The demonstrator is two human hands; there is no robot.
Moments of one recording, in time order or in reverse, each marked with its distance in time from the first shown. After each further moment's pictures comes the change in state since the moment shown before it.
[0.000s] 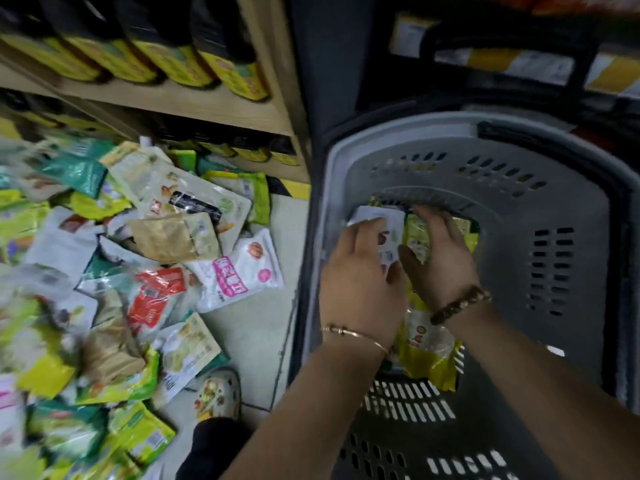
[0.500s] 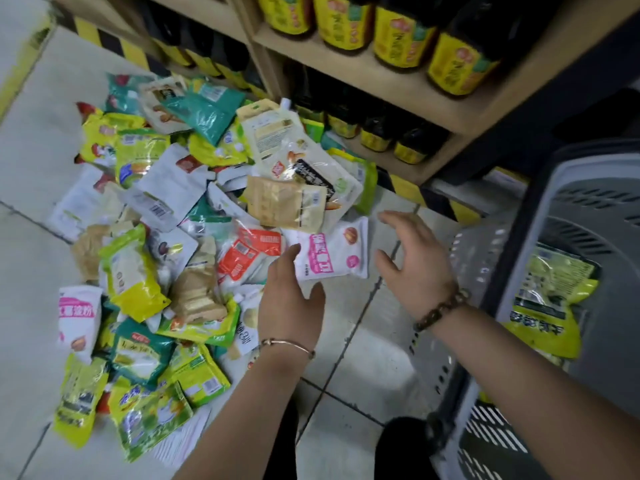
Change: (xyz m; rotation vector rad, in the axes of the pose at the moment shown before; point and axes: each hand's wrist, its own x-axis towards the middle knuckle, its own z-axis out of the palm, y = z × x) left_hand -0.053 -0.211 -0.167 -0.081 0.242 -0.462; right_hand -0.026 -0.195 0.131 0.039 -0.235 -0.332
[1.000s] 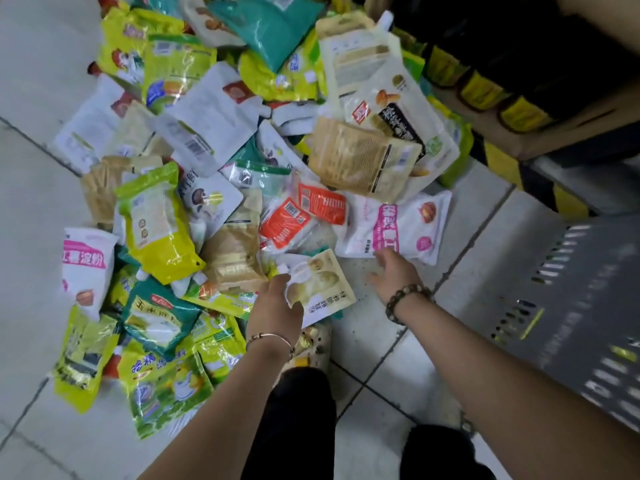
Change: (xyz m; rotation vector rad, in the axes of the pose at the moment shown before) left_hand 0.053 -0.212 -0.014 0.239 -0.227 -0.386; right_hand 0.015 0.017 0.231 -0.090 -0.536 0.532
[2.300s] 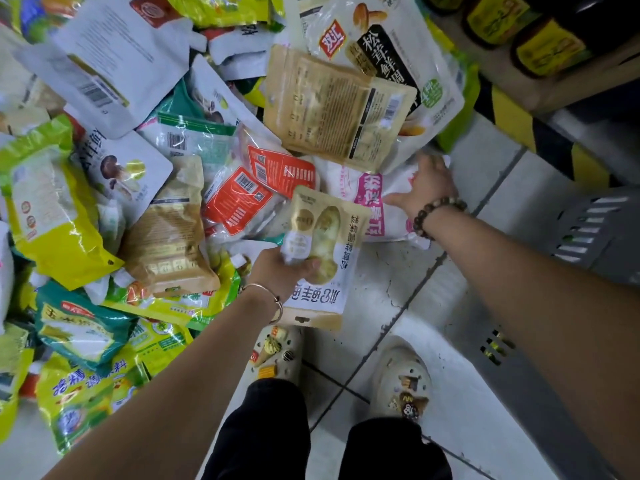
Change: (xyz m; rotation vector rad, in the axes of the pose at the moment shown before) left_hand 0.084 0.029 0.071 -0.474 -0.229 -0.129; right_hand 0.137 0.047 -0.053 -0.182 0.281 -0.048
